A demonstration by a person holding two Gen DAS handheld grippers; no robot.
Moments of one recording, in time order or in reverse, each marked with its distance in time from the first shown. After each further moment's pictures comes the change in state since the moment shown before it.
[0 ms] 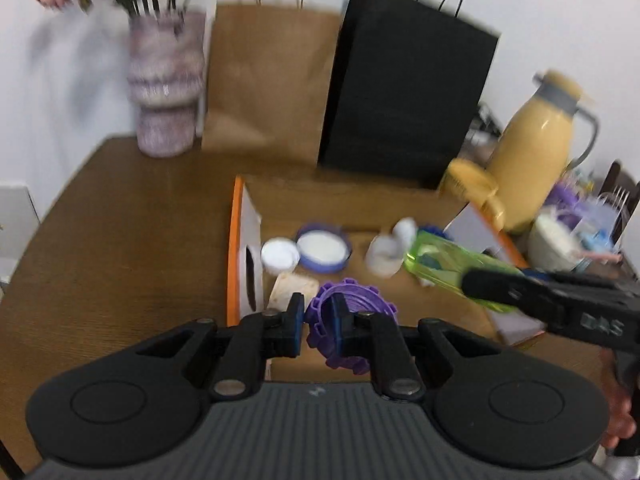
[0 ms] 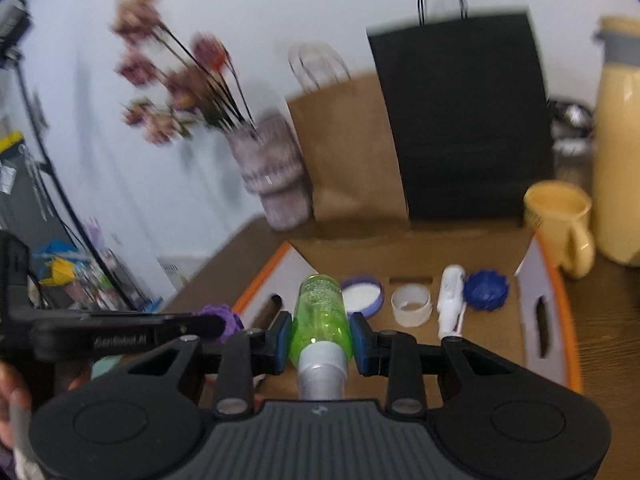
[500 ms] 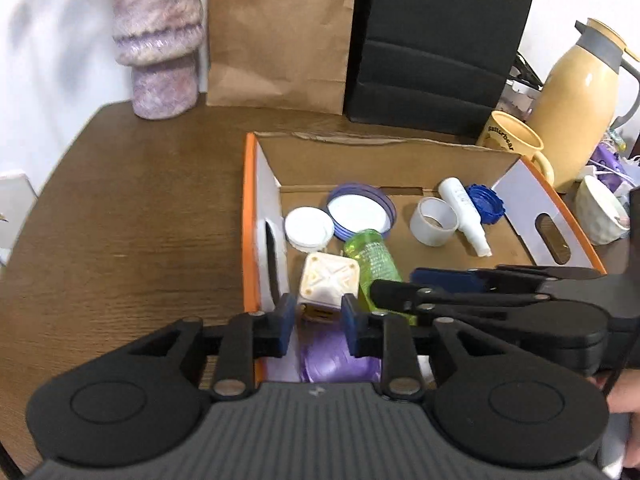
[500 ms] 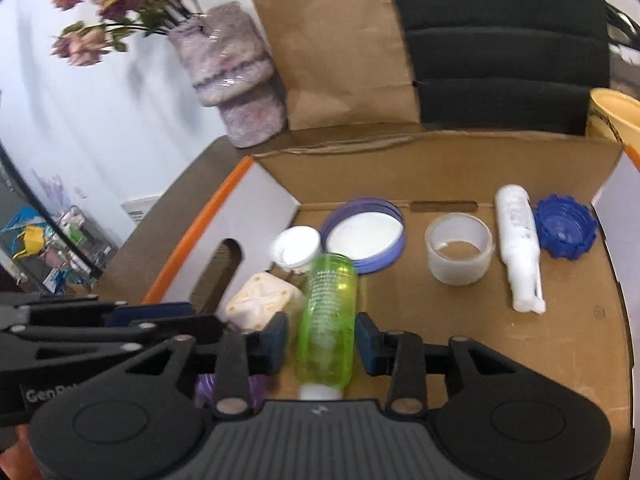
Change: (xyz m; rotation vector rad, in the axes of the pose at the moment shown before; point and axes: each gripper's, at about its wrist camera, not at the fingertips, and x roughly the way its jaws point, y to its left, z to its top) left arm 0.049 0.010 0.007 0.048 0.104 0.061; right arm 0.112 0.013 -0.014 0.040 0.180 -0.044
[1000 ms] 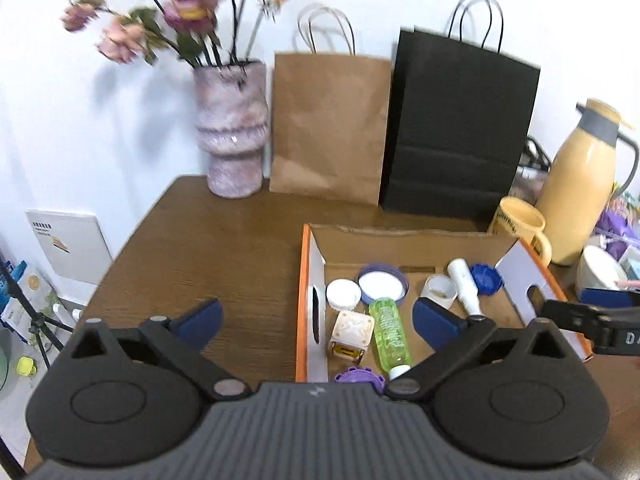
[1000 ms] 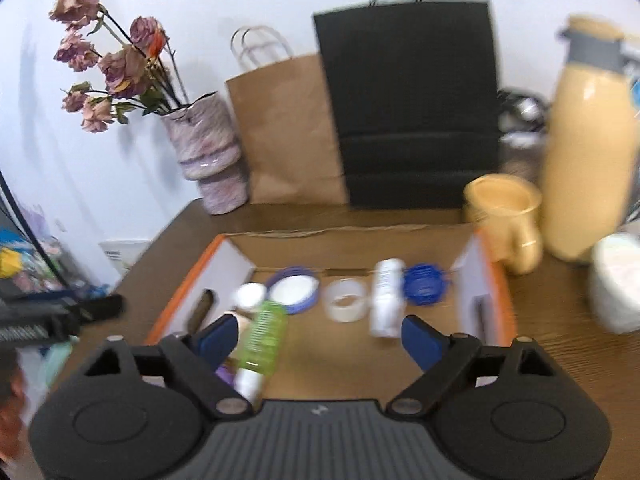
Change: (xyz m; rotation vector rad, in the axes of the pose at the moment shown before) left arm -0.111 -0.018 -0.008 -0.083 -0.251 0.143; right arm -0.160 -0.033 -0.005 -0.055 -0.171 -0.183
